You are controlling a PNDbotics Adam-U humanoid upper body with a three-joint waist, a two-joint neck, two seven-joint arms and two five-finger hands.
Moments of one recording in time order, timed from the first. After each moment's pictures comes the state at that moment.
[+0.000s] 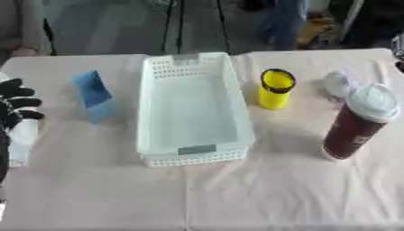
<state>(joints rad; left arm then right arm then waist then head) -0.05 0.26 0.18 -1.91 0.08 -0.08 0.02 -0.44 -0.48 -0.07 -1.72 0.35 0.00 -0.05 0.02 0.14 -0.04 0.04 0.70</state>
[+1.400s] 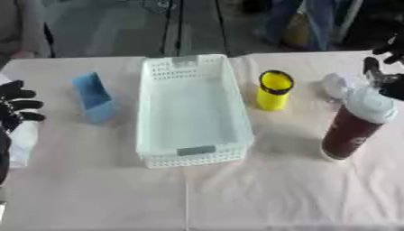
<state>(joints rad) -0.05 0.26 0.18 -1.91 0.08 -0.07 0.01 -0.47 -0.53 -0.09 -1.65 0.63 -0.07 0.42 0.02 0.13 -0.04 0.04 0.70</state>
